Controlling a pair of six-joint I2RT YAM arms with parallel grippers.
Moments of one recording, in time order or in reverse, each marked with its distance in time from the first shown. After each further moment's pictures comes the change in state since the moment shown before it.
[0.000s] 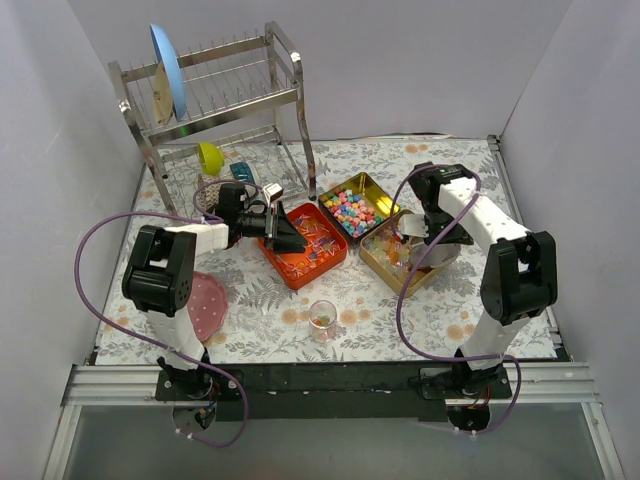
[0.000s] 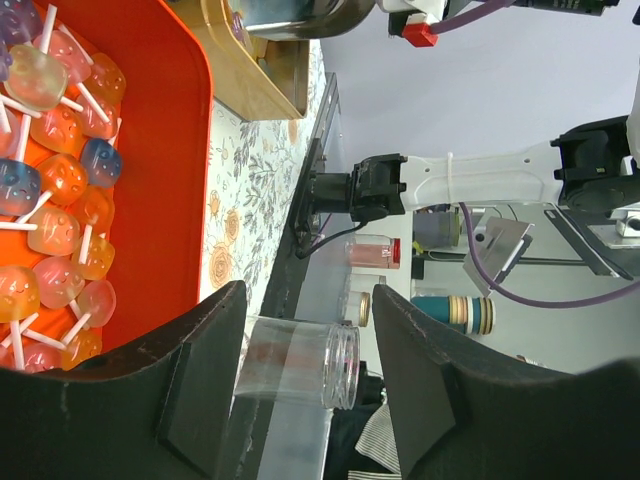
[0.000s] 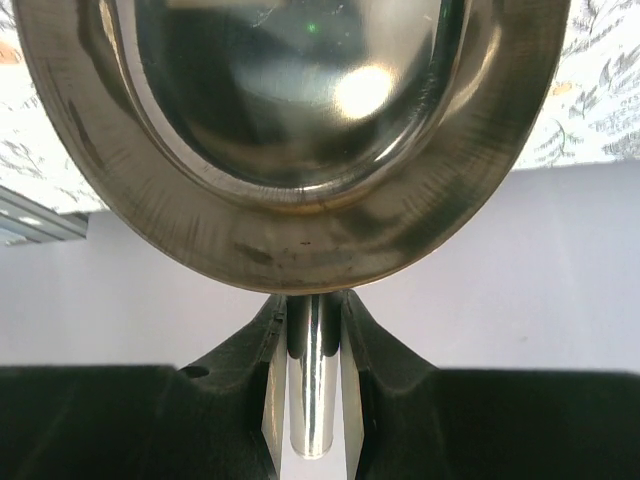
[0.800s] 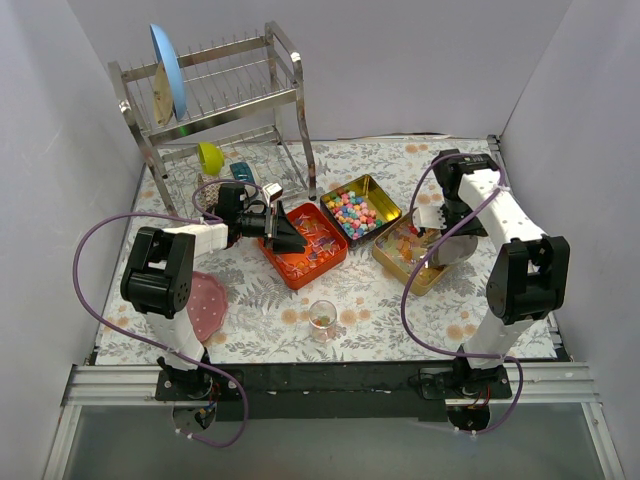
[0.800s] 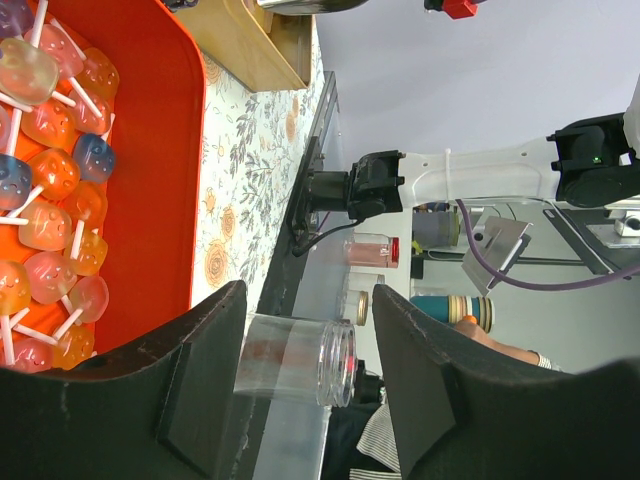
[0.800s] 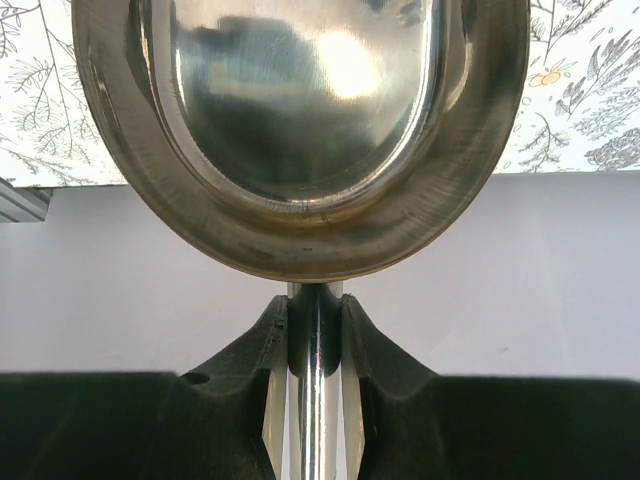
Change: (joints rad) left arm 0.000 -0.013 0.000 -0.022 -0.001 0.005; right arm -0.127 -0.013 0.077 -0.032 -0.058 -0.207
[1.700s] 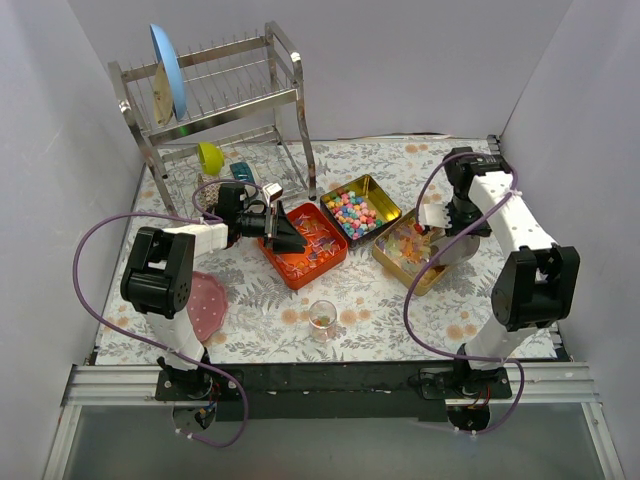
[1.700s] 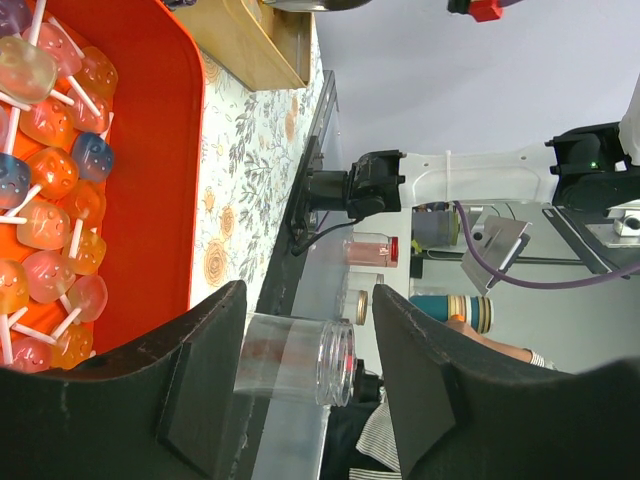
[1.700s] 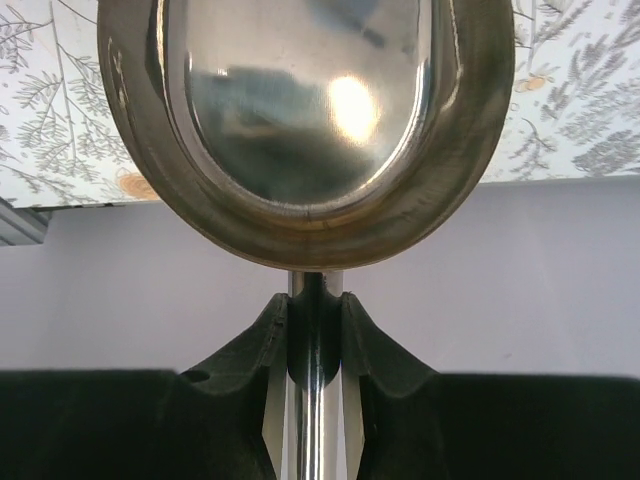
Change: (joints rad) left arm 0.000 -0.001 0.001 -0.004 0.002 0.001; right arm -0.042 -0.066 -0.005 0.014 -0.083 -0.067
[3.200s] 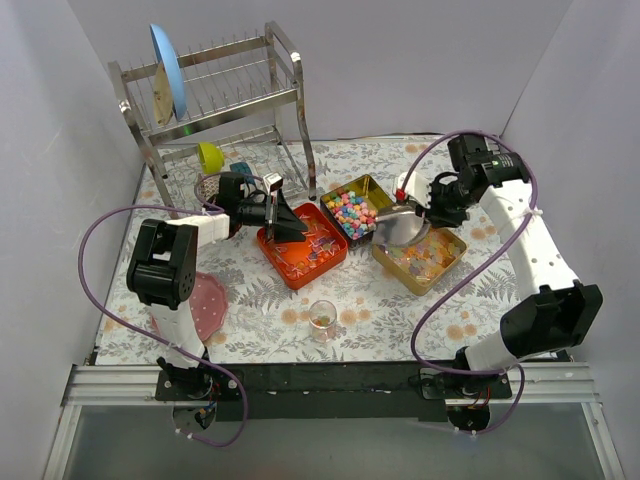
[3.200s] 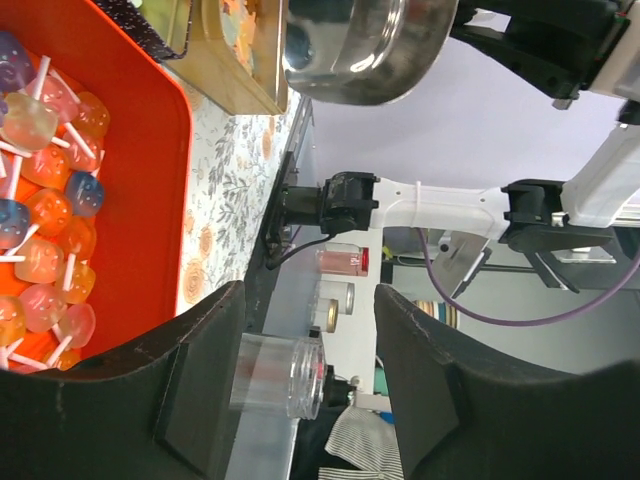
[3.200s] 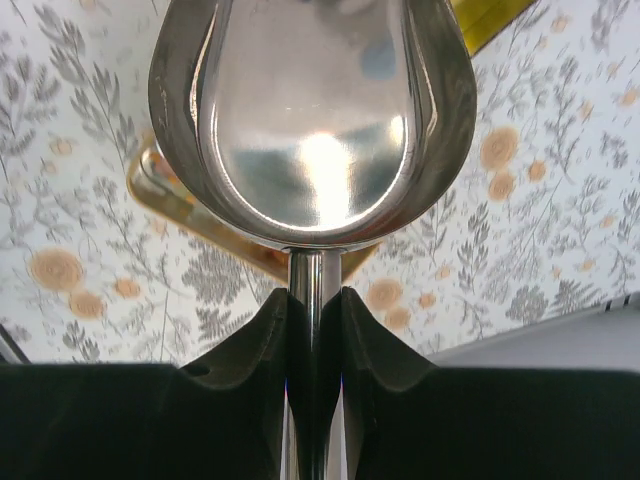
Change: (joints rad) left arm 0.014 0.075 0.111 0.033 0.029 -0.132; right arm 0.076 -0.159 0.083 0.058 -0.627 0.306
